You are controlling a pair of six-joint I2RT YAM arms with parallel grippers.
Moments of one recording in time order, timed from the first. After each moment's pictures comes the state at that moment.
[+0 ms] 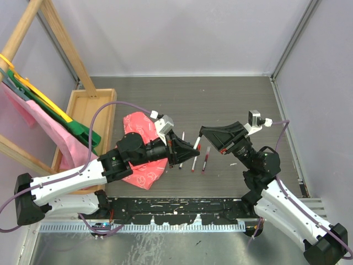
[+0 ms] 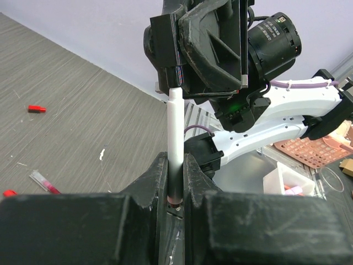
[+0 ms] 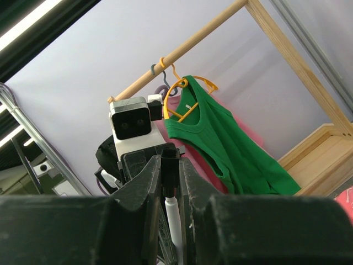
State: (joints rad) left arm -1.13 1.06 0.88 0.26 0.19 -0.46; right arm 0.59 0.62 0.41 0.86 -0.31 1.08
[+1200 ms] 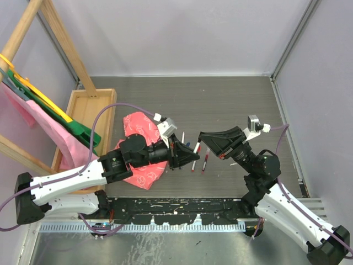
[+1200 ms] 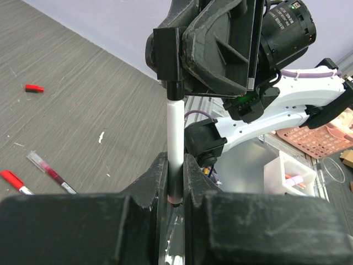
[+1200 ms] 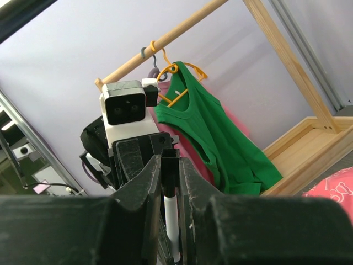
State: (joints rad) left arm -1.14 1.06 0.90 0.18 0.16 -0.46; right arm 0.64 0.56 0.38 0.78 -0.31 0.97
